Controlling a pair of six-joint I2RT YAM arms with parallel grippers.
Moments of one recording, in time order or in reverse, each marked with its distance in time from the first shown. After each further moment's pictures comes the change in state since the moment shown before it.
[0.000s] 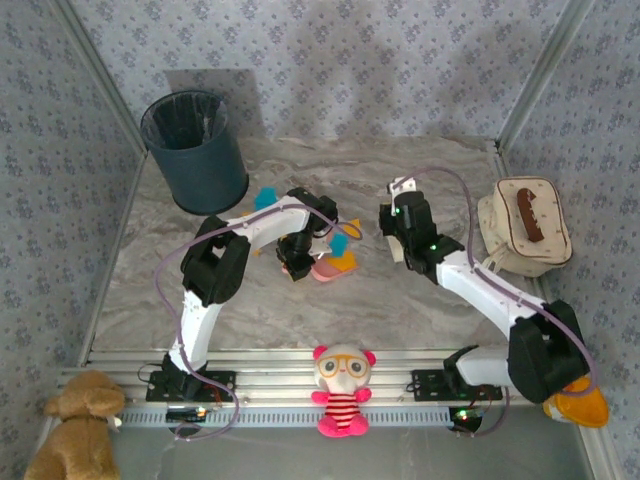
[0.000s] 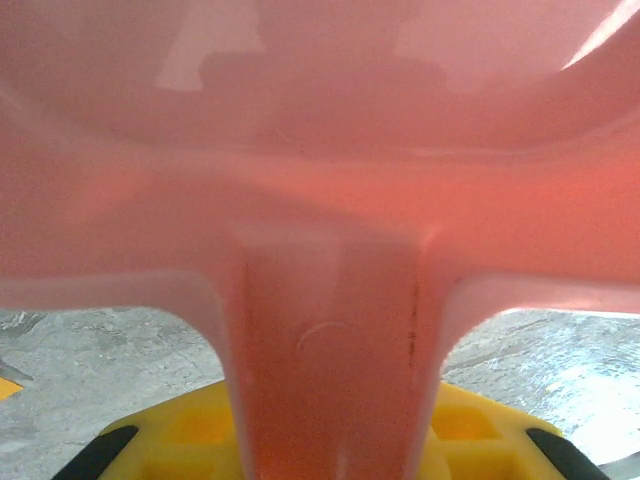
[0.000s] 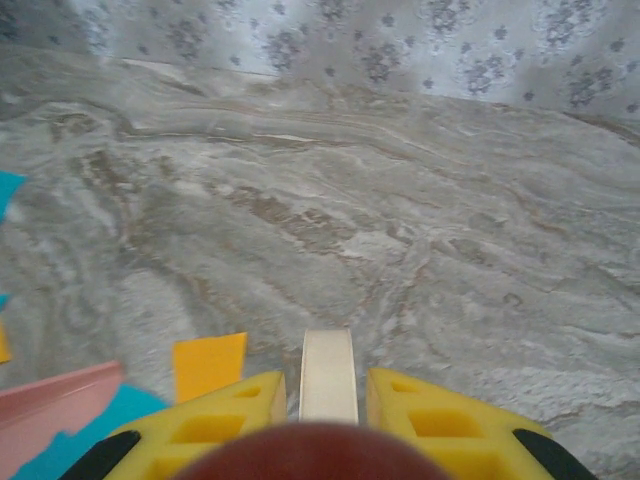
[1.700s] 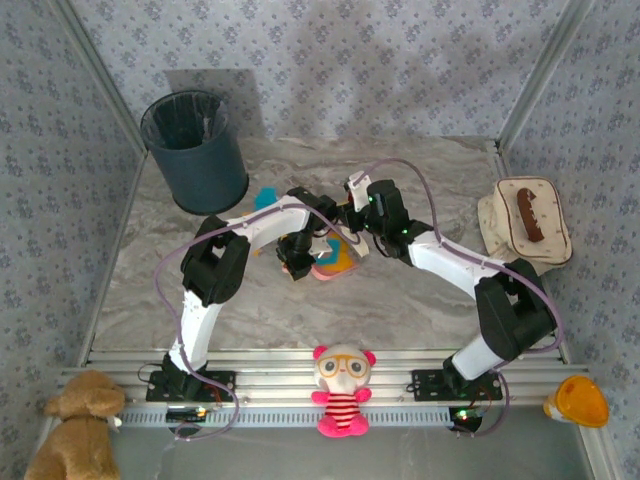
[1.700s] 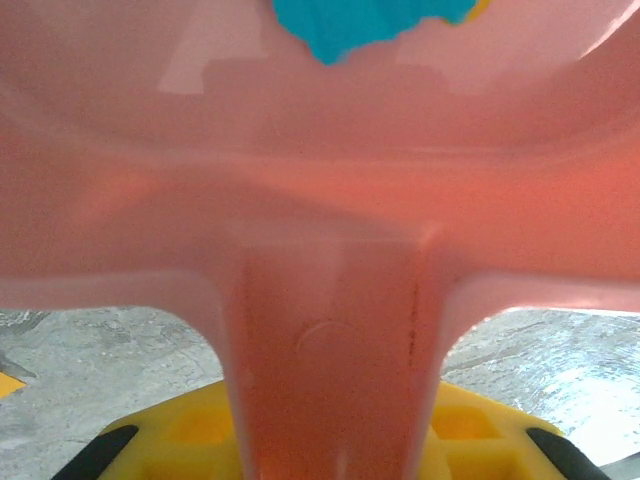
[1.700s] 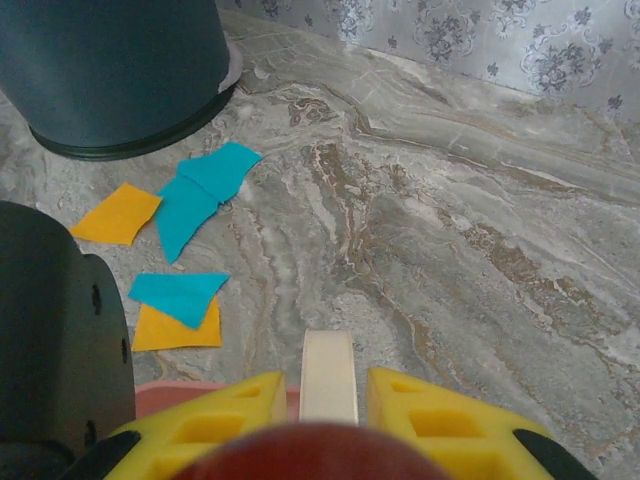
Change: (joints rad) left arm 0.000 0.000 0.006 0.000 0.000 -0.011; right arm 0.085 0.238 0.139 0.113 -0.362 -0.066
